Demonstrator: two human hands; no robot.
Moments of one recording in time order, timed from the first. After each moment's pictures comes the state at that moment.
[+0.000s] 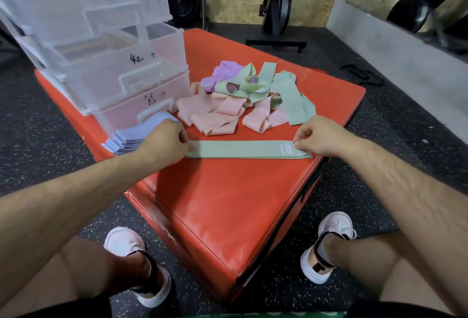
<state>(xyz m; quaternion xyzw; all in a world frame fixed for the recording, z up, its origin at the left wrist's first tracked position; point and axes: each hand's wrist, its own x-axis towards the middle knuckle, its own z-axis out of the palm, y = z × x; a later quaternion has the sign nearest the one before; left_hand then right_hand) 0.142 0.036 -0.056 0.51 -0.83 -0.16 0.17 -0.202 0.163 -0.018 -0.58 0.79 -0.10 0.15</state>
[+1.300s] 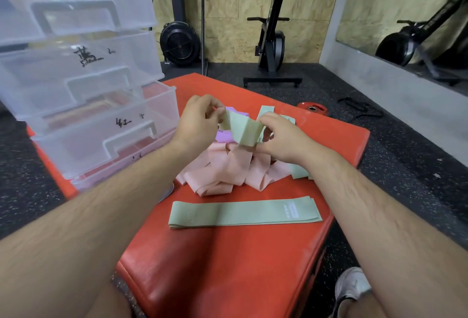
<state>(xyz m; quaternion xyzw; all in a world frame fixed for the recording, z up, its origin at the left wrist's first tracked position) 0.023 -0.046 0.034 0.39 -0.77 -0.25 0.44 -0.165 0.056 0.037 -0.67 0.66 -0.29 0.15</state>
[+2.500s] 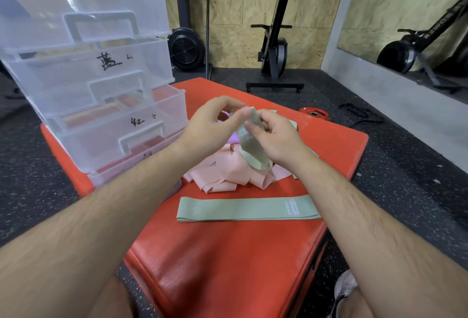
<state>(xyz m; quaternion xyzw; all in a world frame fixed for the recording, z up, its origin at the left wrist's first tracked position) 0.041 0.023 0.075 0.34 -0.79 -0.32 0.40 -0.123 0.074 0.045 -0.60 0.60 -0.49 0.20</state>
